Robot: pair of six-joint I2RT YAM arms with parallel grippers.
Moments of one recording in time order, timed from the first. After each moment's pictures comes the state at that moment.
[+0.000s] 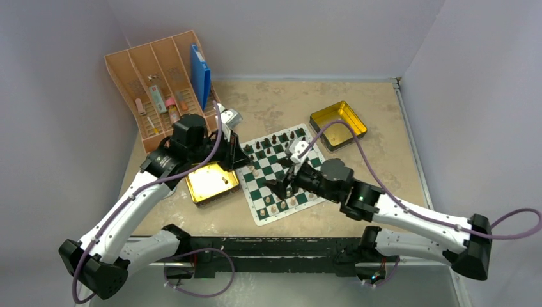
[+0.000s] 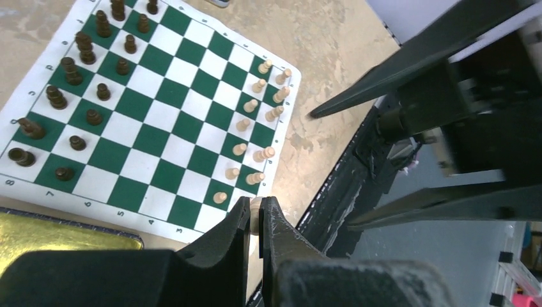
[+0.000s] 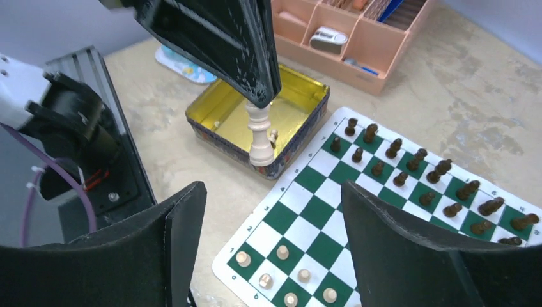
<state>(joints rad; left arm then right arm) -0.51 1.01 1.06 -0.56 0.58 -0.23 1.08 0.99 0.75 0.06 0.01 0.05</state>
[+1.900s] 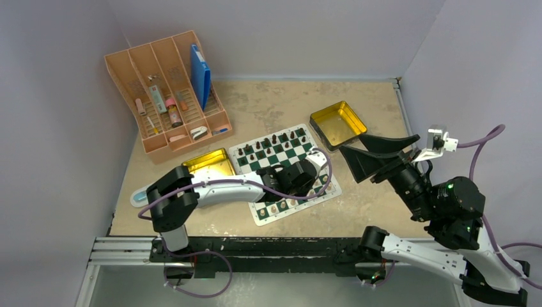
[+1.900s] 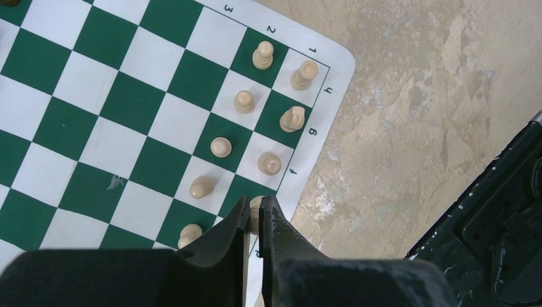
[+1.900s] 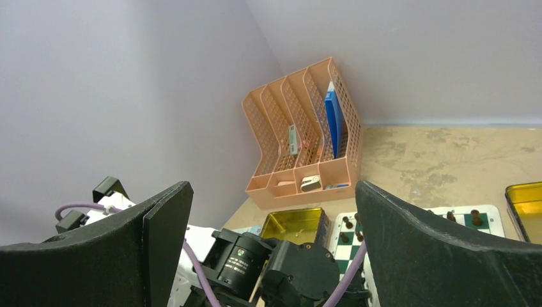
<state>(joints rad) -1.18 1.74 1.18 -0.17 -0.21 -0.37 1.07 0.47 1.07 -0.30 0.42 0.41</state>
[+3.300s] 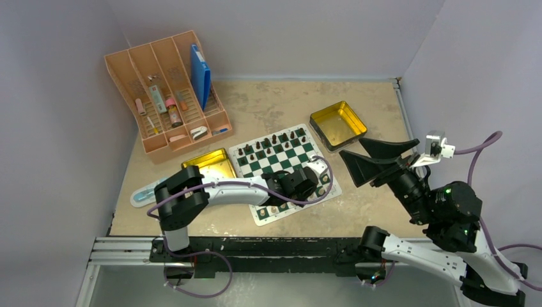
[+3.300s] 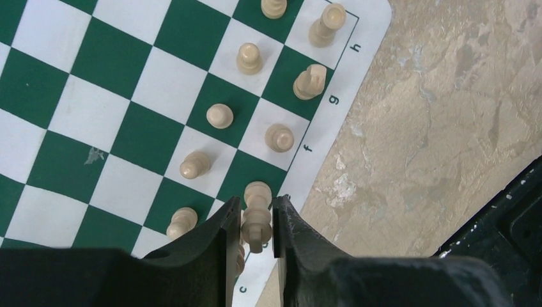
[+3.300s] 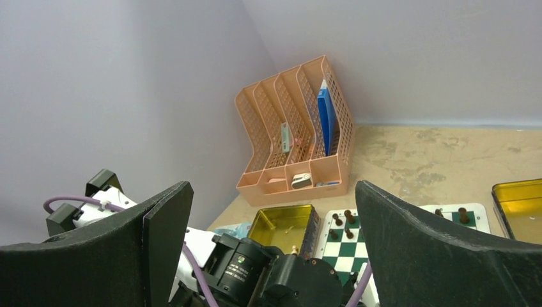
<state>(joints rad) -1.20 1.80 1.15 -0.18 -0.24 -0.39 1.07 0.42 1.00 -0.28 0.42 0.38</state>
